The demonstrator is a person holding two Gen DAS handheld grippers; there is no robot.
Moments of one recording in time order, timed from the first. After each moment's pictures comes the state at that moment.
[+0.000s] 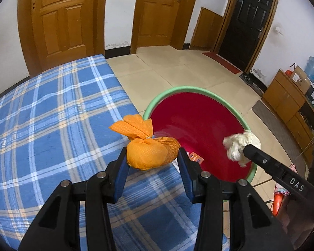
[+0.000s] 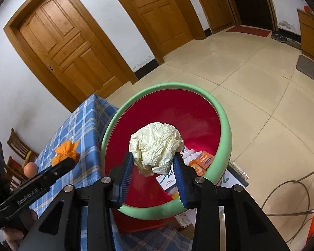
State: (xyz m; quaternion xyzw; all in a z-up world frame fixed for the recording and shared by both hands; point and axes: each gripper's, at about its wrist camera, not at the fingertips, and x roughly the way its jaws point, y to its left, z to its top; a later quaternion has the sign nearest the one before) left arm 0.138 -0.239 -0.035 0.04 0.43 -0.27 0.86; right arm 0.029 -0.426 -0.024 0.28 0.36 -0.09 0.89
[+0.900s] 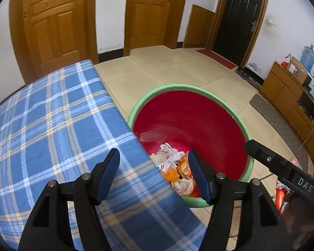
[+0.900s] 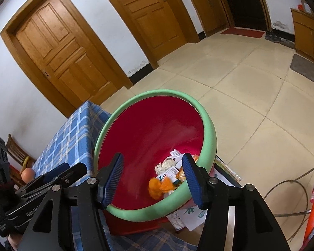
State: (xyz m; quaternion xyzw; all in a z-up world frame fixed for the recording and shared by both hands) left arm 0.128 -0.259 -0.031 0.06 0.42 -0.28 0.86; right arm 0.020 -0.435 -0.017 0.28 0.35 -0.11 0.89
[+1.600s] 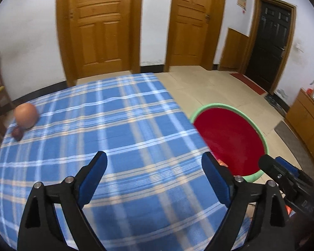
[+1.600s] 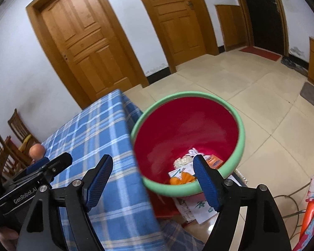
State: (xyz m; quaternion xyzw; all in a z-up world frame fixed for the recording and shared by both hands) left arm 0.081 -0.145 0.009 0.02 0.37 -0.15 0.92; right arm 0.006 -0.344 0.021 0.20 0.34 -0.06 0.92
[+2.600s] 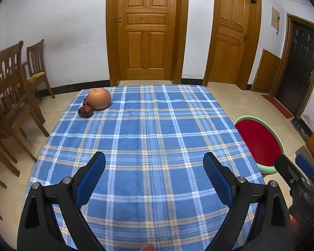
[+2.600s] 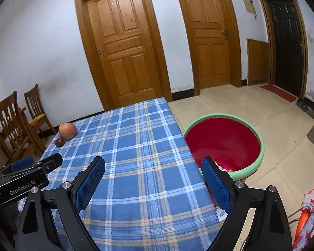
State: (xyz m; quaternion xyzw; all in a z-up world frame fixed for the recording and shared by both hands) left arm -0.001 -0.033 0.043 -0.01 0.34 -0.03 0.94; right arm -0.046 -0.231 0.065 0.09 0.28 -0.01 0.96
